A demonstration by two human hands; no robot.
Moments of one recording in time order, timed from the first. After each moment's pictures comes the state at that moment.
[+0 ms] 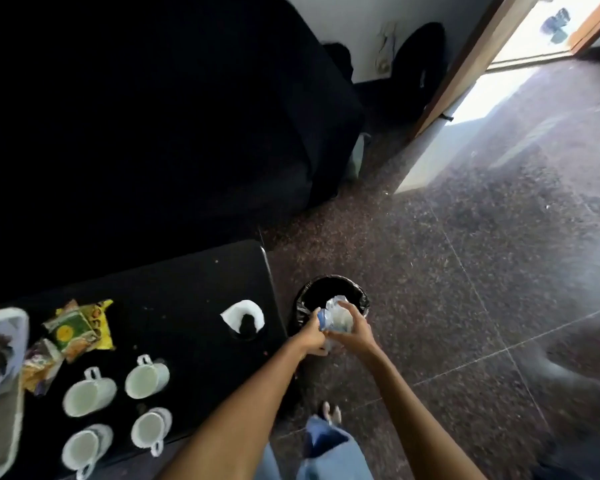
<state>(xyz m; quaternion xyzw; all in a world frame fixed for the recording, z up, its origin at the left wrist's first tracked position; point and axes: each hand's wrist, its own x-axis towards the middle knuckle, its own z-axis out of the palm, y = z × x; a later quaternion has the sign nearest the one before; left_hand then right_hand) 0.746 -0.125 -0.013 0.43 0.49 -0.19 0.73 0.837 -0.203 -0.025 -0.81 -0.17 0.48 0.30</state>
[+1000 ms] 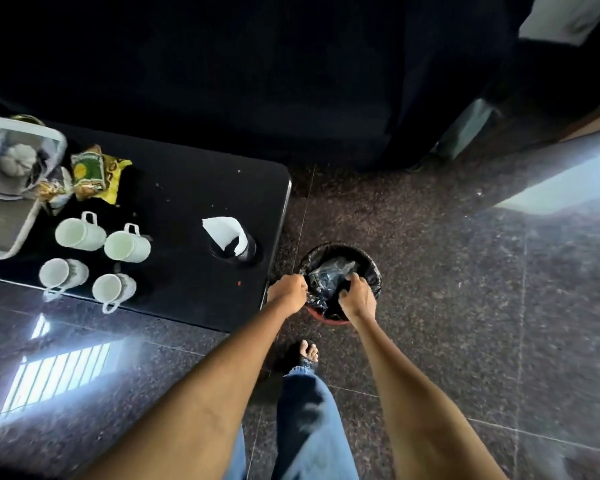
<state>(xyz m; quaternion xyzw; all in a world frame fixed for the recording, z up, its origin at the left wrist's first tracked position) 0.792 -0.149 -0.101 0.62 0.65 -0.19 0.39 0.938 -0.191 -0.159 -0.81 -0.44 0.38 0.01</state>
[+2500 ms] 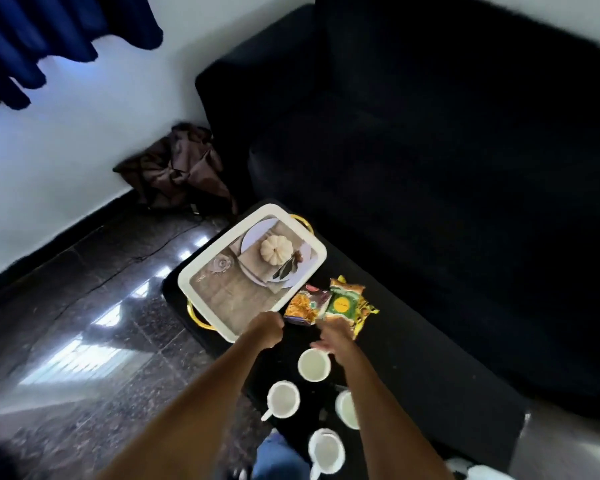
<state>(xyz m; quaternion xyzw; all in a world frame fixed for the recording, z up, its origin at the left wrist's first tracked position) 0.189 0.047 -0.046 0.39 0.78 -0.03 0.49 0.335 0.097 -0.084 -0.71 -0.30 0.63 0.07</state>
